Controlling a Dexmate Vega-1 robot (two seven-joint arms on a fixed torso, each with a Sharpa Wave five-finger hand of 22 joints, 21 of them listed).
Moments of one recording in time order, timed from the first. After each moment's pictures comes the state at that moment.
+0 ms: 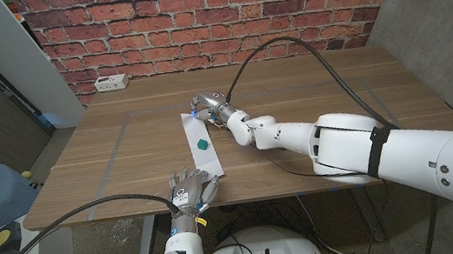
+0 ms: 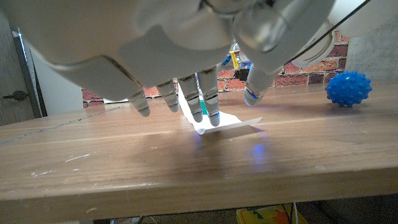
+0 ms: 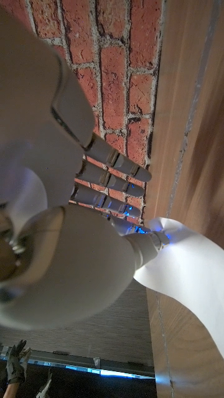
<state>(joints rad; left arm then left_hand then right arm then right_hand) 1.33 0.77 0.85 -2.34 0.62 1.13 0.53 0.11 0.09 0.63 -0.06 0.17 0.50 -0.04 0.18 0.18 0.34 -0.07 0.20 0.18 0.02 0.02 0.18 0.17 -0.16 0.17 0.30 0.21 -0.15 0.12 -1.35 -0.37 -0.27 0.18 -0.59 1.15 0.11 0.24 -0.16 0.24 1.03 -0.03 0.51 0.26 0.63 -0.12 0.30 0.25 0.50 -0.05 0.30 0.45 0.45 0.04 0.39 0.19</state>
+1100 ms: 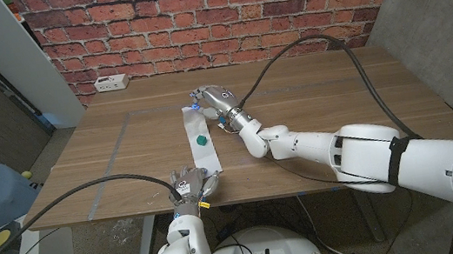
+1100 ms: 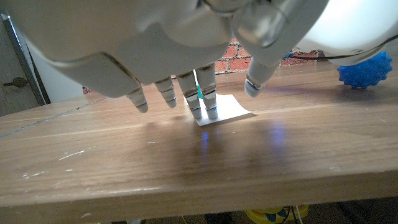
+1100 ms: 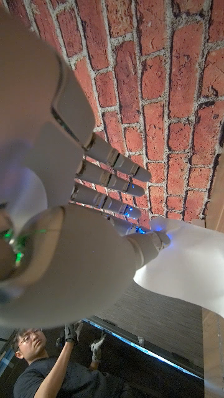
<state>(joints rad) 1.13 0.80 0.97 -2.37 0.48 1.33 0.44 0.06 0.07 0.60 -0.03 0.17 0.49 -0.03 0.17 0.17 0.36 -0.06 0.20 0.18 -0.01 0.02 0.18 0.18 -0.17 0.17 0.30 0.21 -0.21 0.00 -1.37 -0.49 -0.48 0.24 -0.94 1.15 0.10 0.24 -0.15 0.24 1.03 -0.04 0.52 0.26 0.65 -0.12 0.30 0.25 0.51 -0.05 0.28 0.44 0.45 0.04 0.38 0.19</state>
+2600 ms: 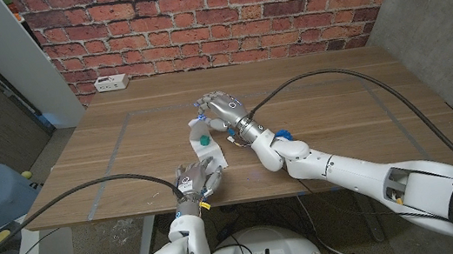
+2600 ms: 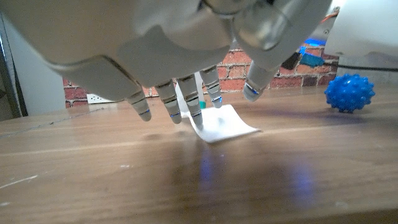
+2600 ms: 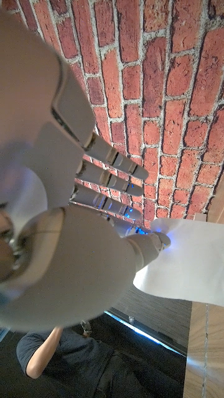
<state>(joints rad) 1.14 0.84 0.97 -2.31 0.40 1.06 0.69 0.08 0.08 0.63 -0.06 0.18 0.25 -0.22 0.18 0.18 0.41 -0.02 0.25 0.20 0.23 0.00 0.22 0.18 -0.07 0.19 0.34 0.21 -0.52 -0.36 -1.09 -1.26 -0.78 0.02 -0.72 1.14 0.09 0.27 -0.15 0.23 1.03 -0.05 0.54 0.24 0.66 -0.14 0.28 0.26 0.51 -0.05 0.25 0.43 0.41 0.05 0.35 0.19</state>
